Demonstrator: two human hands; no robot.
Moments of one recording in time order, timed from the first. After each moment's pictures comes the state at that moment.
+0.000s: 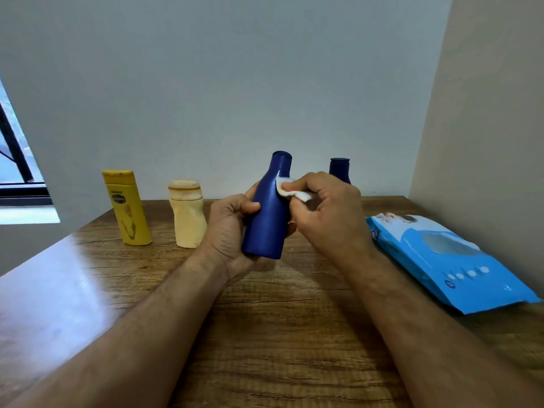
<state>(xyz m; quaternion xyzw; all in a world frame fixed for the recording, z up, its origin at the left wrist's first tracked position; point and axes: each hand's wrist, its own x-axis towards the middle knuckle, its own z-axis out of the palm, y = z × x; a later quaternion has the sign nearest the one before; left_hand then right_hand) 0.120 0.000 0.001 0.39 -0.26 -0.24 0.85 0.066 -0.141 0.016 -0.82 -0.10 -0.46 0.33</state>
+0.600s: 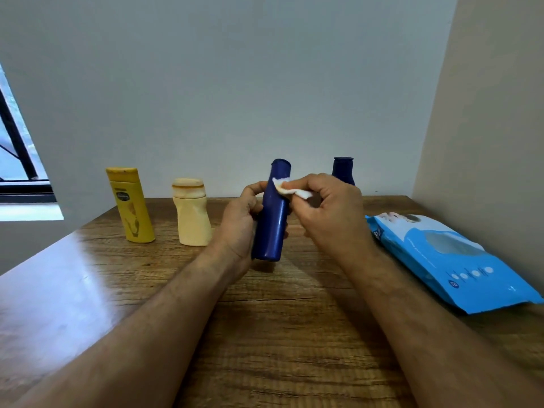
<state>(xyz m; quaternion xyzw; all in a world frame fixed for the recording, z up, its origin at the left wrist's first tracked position) 0.129 -0.003 -0.007 0.54 -0.21 -0.11 0.81 0.068 -0.140 0.015 -0.81 -0.09 -0.42 0.40</state>
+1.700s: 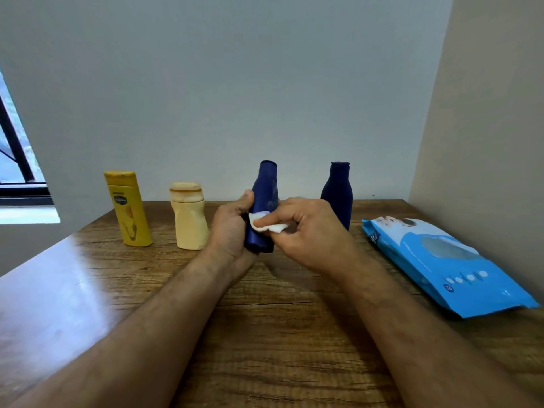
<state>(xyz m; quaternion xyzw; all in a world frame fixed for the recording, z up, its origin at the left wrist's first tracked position) 0.126 -0.007 0.002 0.42 -0.12 -0.18 0.88 0.065 -0.129 0.010 -0.89 -0.16 -0.29 0.32</state>
